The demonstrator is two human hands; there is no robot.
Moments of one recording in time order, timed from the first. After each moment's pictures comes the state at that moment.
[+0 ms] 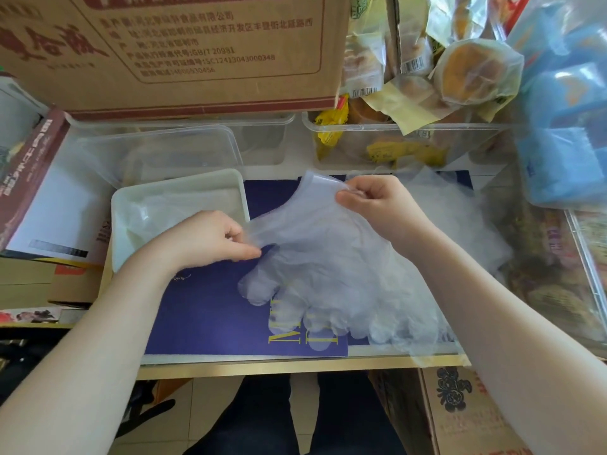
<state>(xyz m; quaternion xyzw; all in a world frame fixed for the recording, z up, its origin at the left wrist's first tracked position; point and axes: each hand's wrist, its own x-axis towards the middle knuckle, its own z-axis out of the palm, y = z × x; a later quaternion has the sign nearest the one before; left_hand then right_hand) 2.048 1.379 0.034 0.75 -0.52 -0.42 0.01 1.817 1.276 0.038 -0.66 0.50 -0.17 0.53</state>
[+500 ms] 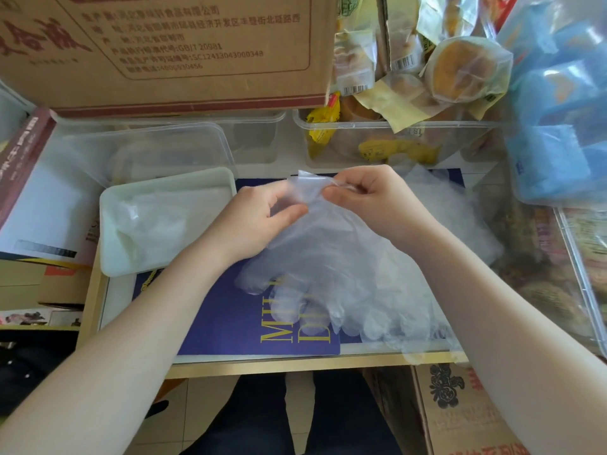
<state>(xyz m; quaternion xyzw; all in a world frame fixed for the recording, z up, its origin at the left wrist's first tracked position) 1.988 1.354 0.044 0.67 -0.59 -0.36 0.28 1.815 1.278 0.057 -0.72 0.45 -0.18 0.50</state>
